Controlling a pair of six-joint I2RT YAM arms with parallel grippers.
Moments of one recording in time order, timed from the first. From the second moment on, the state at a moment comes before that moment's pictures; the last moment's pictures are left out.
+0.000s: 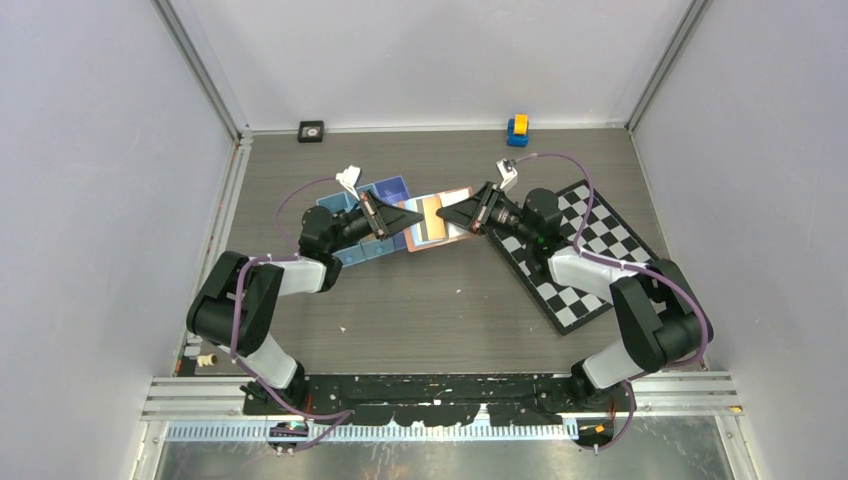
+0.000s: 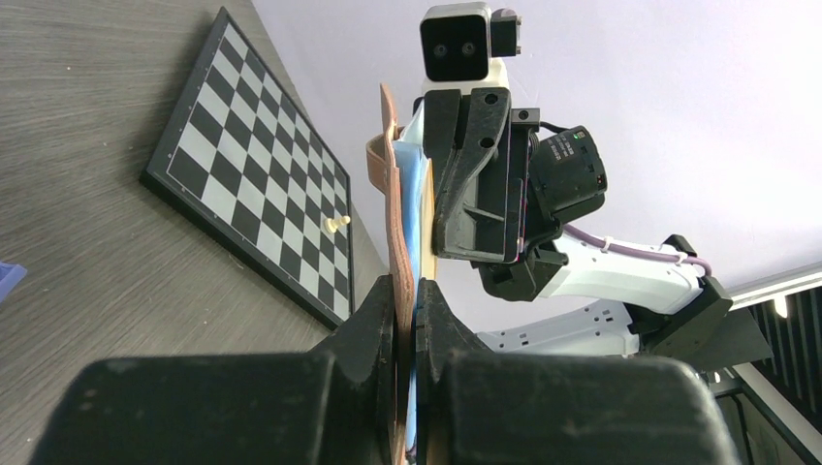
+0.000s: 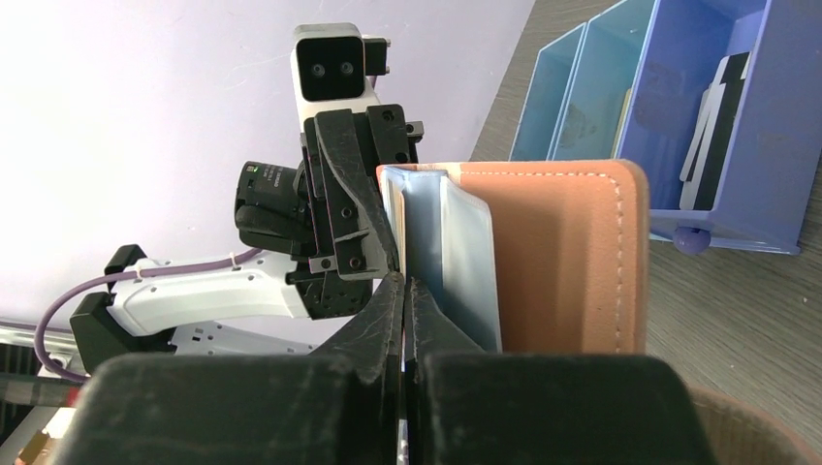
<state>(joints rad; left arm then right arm) -0.35 1.61 0.60 1.21 0.75 -1.27 0.43 1.50 0.70 0.84 -0.65 1.15</state>
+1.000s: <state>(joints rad) -0.35 1.61 0.60 1.22 0.74 -1.28 0.39 1.48 0.67 0.84 -0.65 1.18</state>
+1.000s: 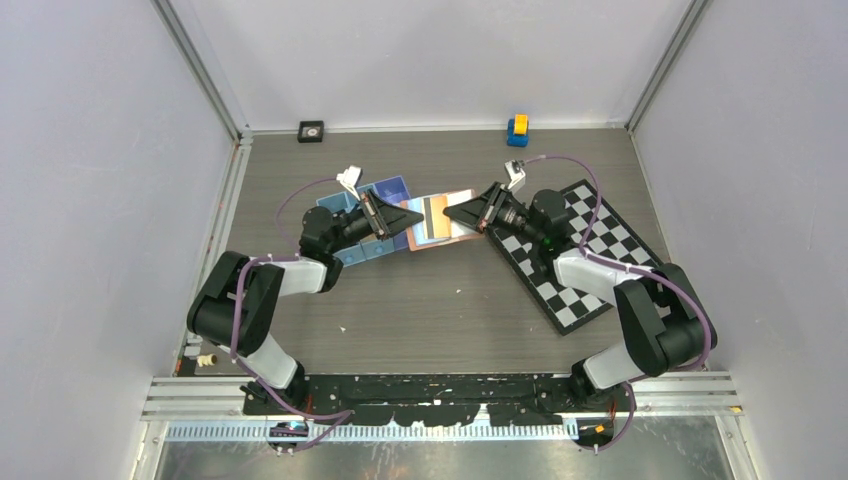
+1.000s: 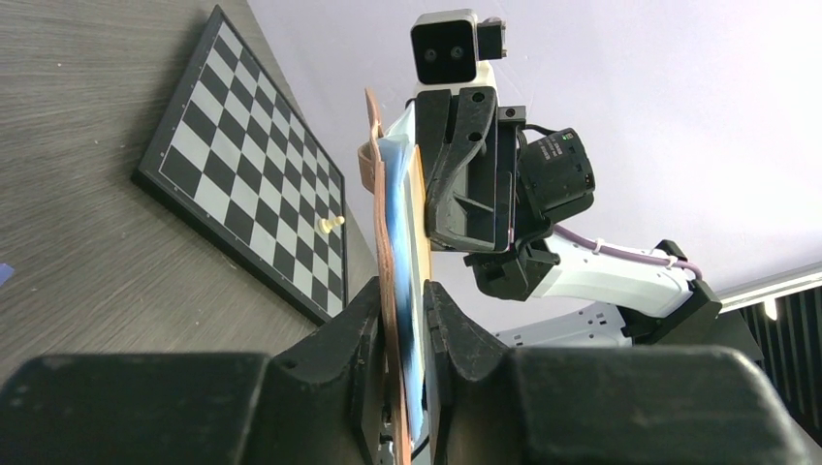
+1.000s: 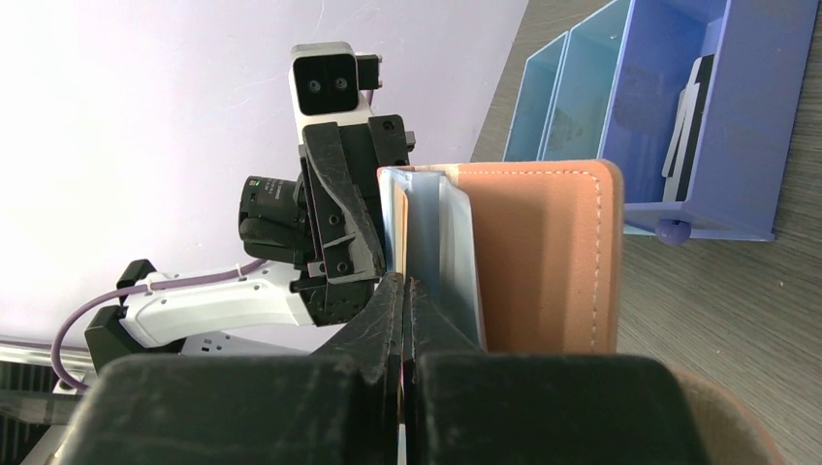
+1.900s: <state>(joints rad) -0.35 1.61 0.60 1.18 0.74 -1.28 0.35 1.43 0.67 0.70 -0.63 1.12</state>
